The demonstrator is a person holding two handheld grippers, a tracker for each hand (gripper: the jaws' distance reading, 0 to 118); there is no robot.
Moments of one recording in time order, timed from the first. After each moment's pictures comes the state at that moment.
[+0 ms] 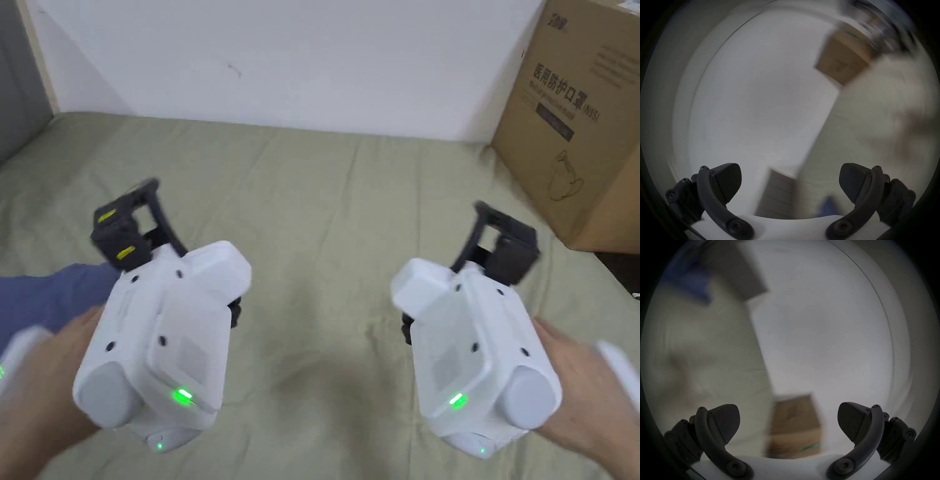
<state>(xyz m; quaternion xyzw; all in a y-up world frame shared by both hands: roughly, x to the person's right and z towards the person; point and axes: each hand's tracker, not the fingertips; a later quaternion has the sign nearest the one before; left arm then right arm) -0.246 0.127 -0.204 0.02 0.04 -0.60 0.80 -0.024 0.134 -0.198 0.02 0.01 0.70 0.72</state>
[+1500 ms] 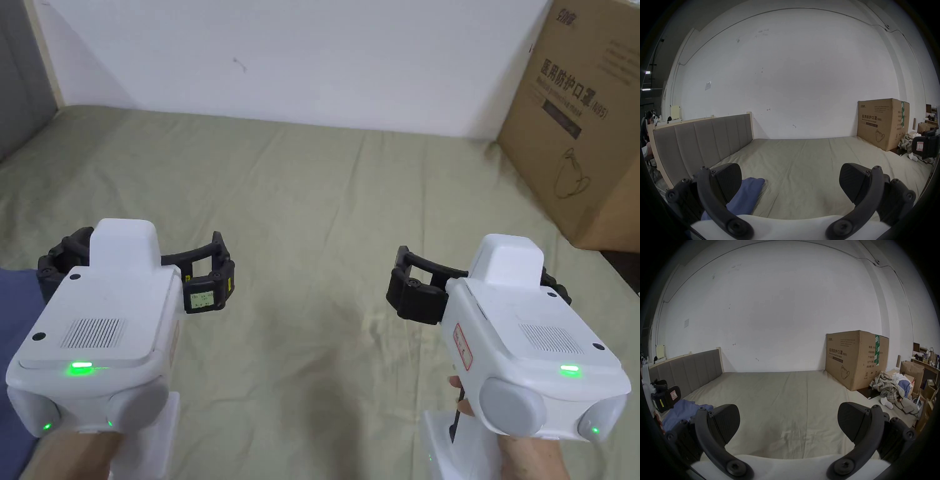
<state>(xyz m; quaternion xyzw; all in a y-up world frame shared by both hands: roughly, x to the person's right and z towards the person) -0.286 0.140 -0.196 -0.06 0.06 -0.02 1.00 0.005 0.162 -0.187 -0.11 0.01 0.00 0.99</state>
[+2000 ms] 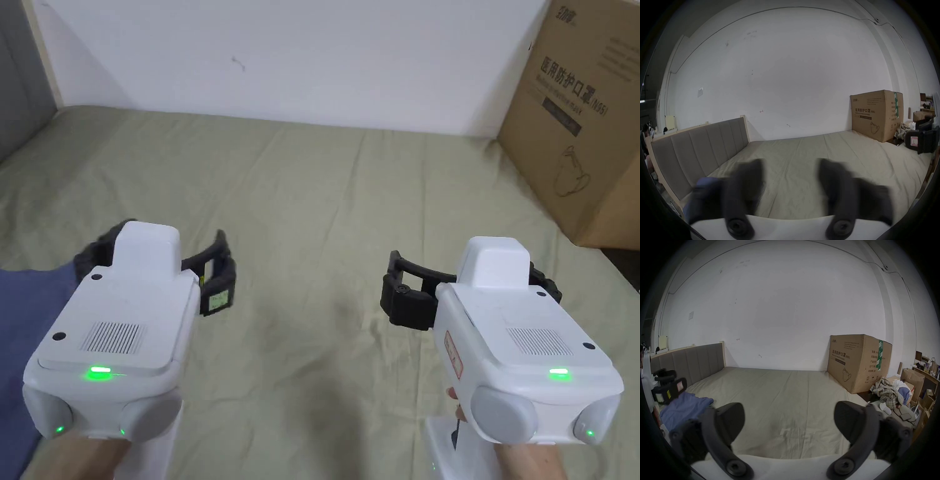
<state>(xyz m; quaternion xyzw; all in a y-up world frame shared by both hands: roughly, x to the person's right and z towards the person) -0.272 0.140 -0.192 -0.06 0.03 -0.06 1.00 -0.003 0.161 -0.184 -0.11 0.03 0.04 0.99</state>
